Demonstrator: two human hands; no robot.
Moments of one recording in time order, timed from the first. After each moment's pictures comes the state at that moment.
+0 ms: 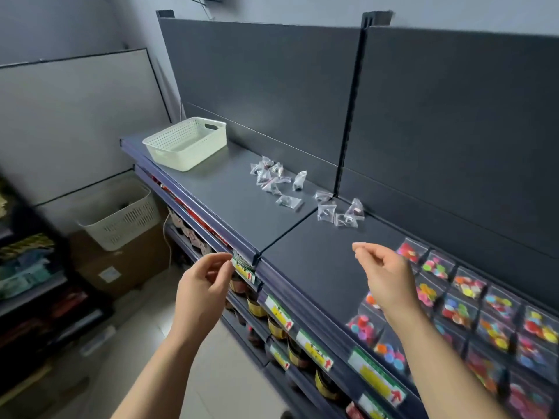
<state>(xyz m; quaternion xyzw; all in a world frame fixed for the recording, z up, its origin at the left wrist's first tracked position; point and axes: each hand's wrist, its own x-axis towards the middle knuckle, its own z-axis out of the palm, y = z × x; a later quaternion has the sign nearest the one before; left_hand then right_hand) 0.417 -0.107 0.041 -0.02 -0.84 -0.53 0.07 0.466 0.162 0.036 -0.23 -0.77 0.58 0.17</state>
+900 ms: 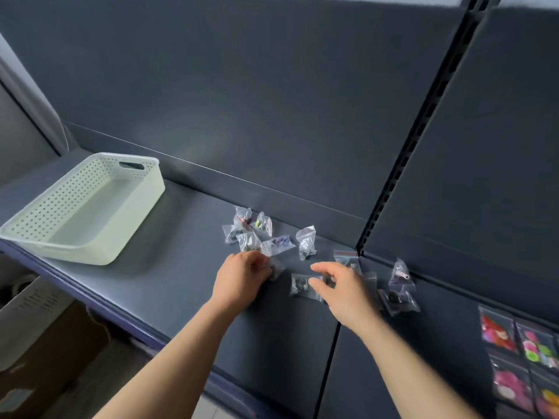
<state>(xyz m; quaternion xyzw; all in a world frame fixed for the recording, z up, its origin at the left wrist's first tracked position) 0.044 -0.015 -0.025 -0.28 -0.90 -0.32 -0.08 0.186 0.136 -0.017 -0.30 -0.84 0.45 0.07</state>
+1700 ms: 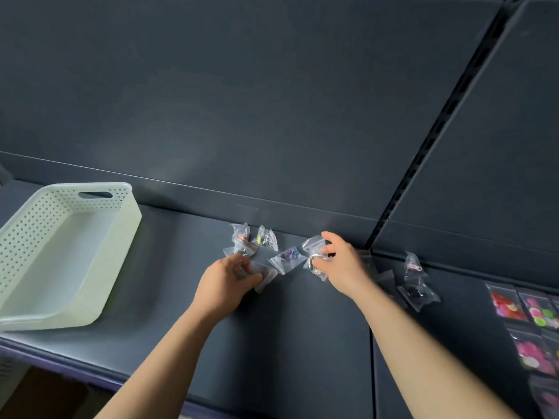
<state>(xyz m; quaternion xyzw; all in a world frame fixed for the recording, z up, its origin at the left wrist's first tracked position) -0.035 -0.039 -0.019 -0.32 -0.86 -0.36 -0.18 0.109 0.141 -0.018 -0.42 -0.76 0.48 0.11</state>
